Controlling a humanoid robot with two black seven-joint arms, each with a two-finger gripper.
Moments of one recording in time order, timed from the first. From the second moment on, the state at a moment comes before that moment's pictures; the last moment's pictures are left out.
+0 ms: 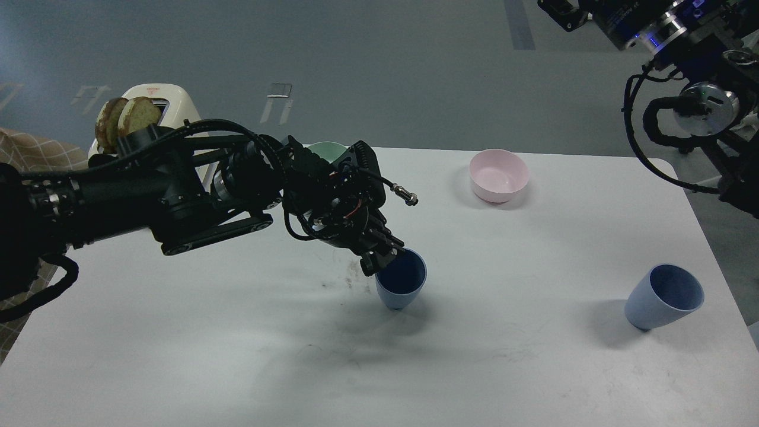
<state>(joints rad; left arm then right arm) -1.23 0.34 -0.05 -1.20 2.06 -0.49 -0.49 1.23 -0.41 0.42 0.71 -0.21 0.49 0.49</state>
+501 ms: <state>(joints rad) -1.33 0.48 -0.09 -1.28 1.95 -0.49 -0.49 1.22 -0.45 0.42 0.74 -0.21 0.49 0.49</state>
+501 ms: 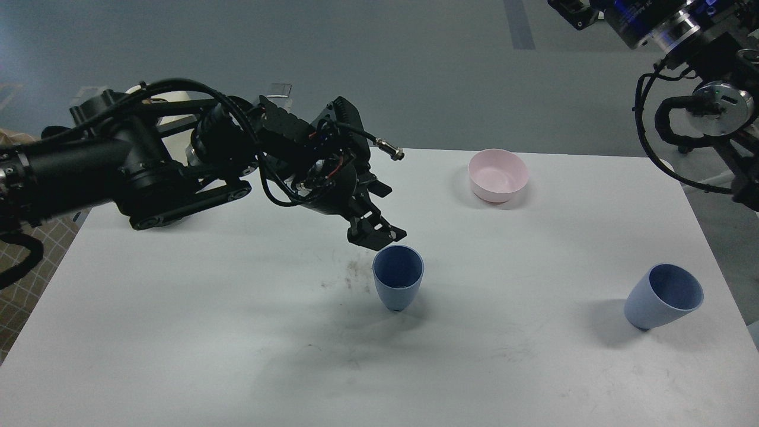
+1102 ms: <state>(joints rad) -1.32 0.81 -0.31 -1.27 1.33 -0.43 -0.49 1.12 -0.66 0.42 0.86 -0.21 0.49 0.49</state>
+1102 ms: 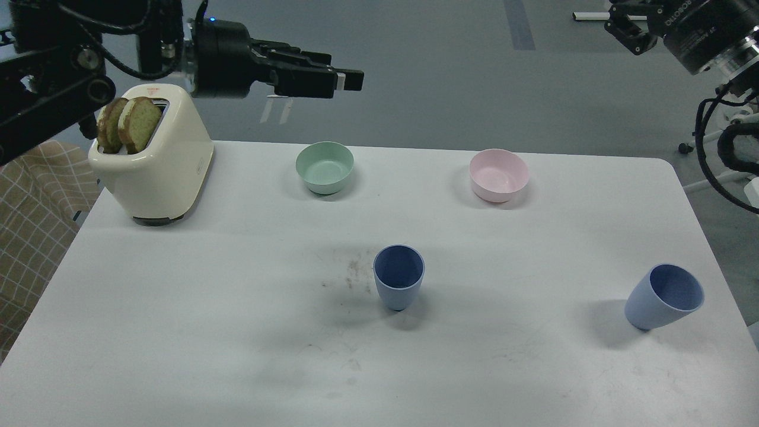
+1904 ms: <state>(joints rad) -1.08 0.84 -0.31 -1.13 0.44 -0.10 -0.49 0.87 -0.95 0.44 1.00 -0.21 0.49 0.49</state>
